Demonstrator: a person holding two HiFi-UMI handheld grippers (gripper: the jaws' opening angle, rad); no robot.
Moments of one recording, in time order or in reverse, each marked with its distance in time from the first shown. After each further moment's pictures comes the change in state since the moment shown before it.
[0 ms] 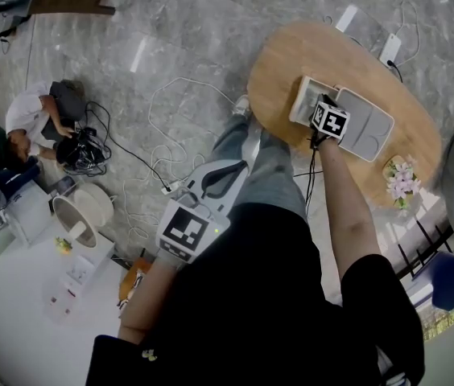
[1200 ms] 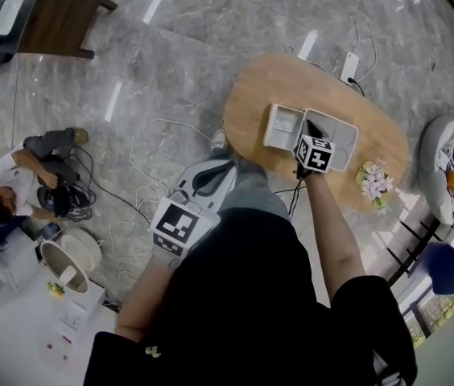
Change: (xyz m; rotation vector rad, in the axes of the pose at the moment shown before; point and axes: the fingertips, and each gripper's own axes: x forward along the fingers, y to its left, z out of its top) left arm -0.013 0.012 0.050 0.065 -0.133 -0.070; right arm -0.119 0.007 0.052 -0.068 -0.185 -0.029
